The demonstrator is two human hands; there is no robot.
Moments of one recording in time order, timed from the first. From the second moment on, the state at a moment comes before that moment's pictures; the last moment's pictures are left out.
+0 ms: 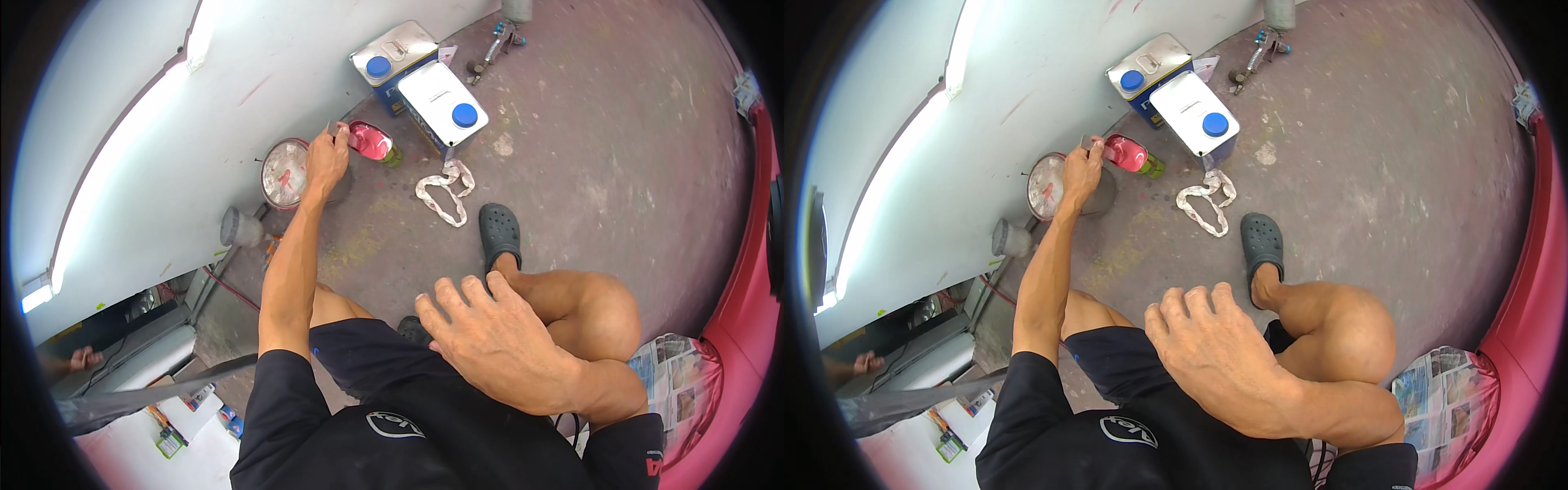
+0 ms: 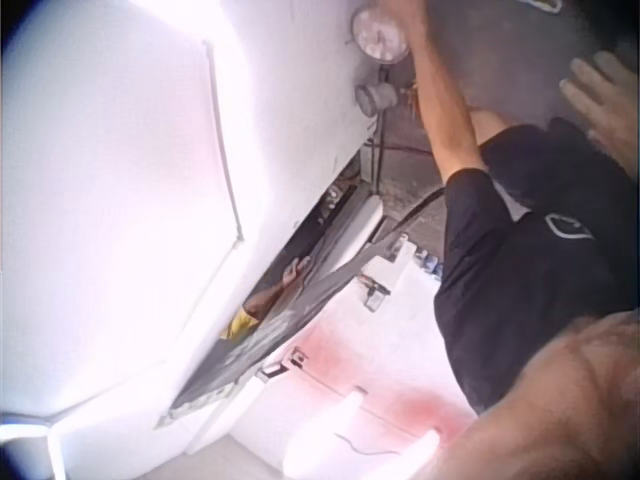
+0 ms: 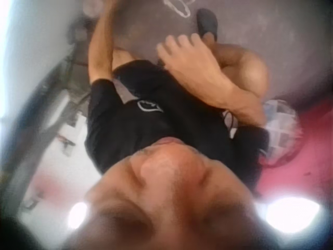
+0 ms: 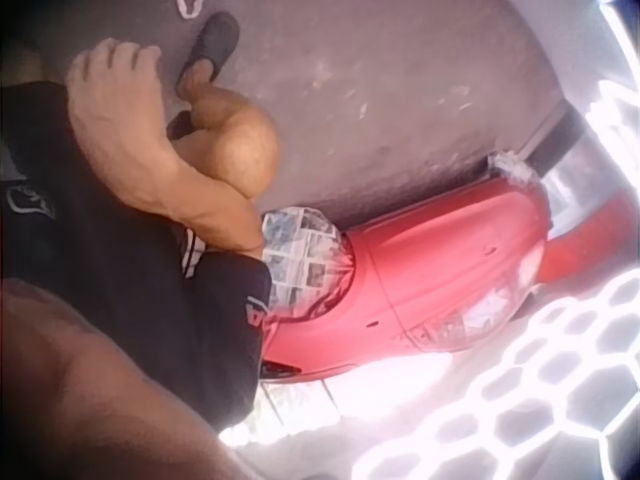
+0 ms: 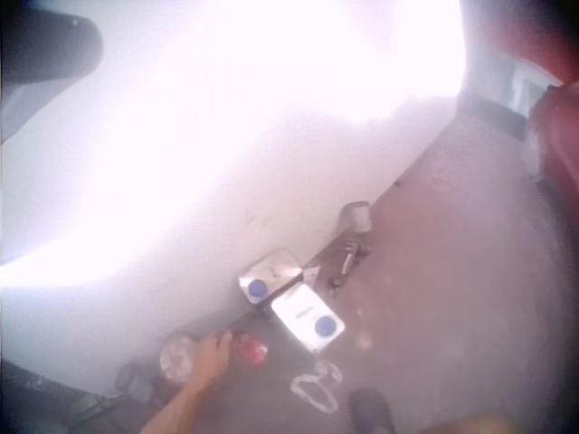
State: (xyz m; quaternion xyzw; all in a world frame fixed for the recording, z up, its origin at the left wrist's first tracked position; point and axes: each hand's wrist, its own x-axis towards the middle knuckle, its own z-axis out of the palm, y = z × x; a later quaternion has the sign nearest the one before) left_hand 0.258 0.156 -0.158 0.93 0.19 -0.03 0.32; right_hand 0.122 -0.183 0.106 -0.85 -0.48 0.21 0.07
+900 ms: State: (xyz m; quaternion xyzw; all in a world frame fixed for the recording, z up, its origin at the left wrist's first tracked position) left_hand 0.250 0.148 -0.167 0.93 0.15 0.02 0.33; right_hand 0.122 -0.184 0.106 -0.85 -0.48 0.20 0.04
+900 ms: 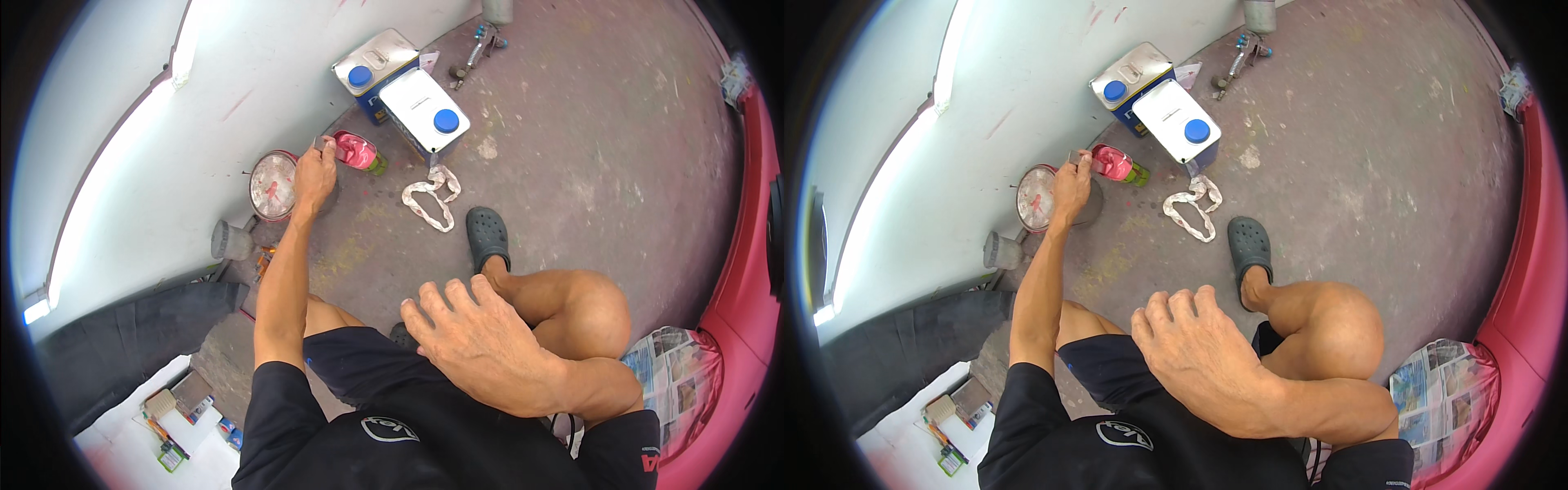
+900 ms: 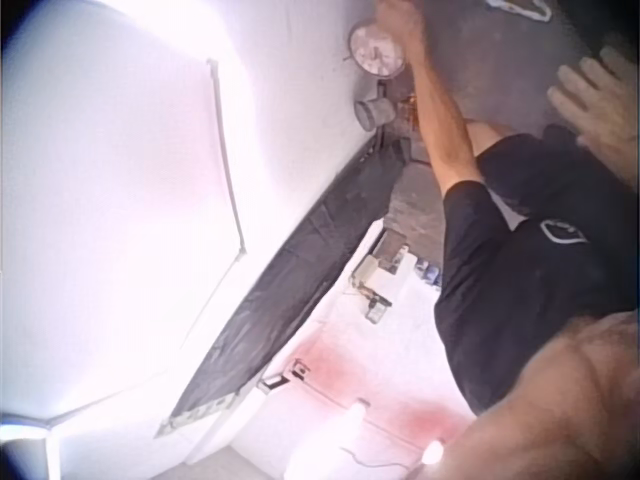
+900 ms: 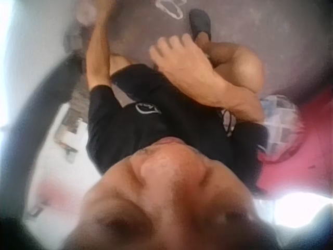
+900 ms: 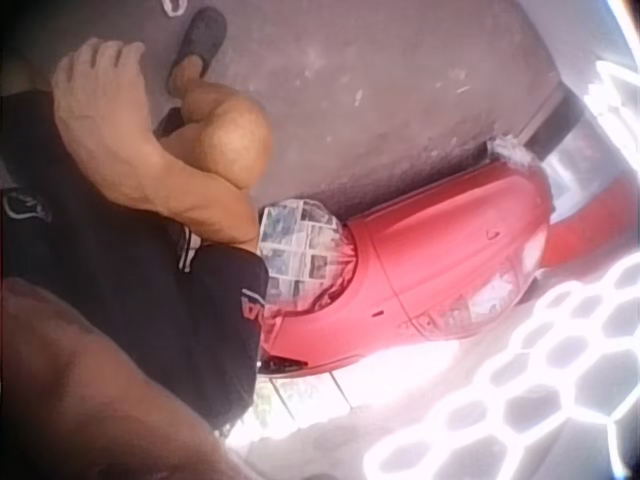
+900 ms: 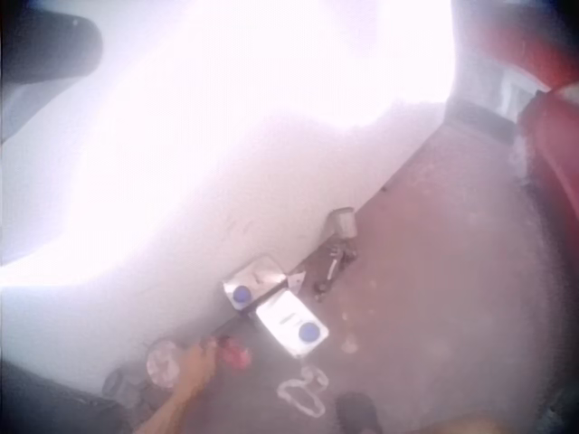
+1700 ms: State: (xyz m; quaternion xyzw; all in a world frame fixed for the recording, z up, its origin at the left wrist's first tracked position) left_hand 0.258 0.148 -0.159 0.94 0.15 0.03 0.31; right_hand 0.119 -0.181 0.102 -0.86 -0.48 0.17 0.08
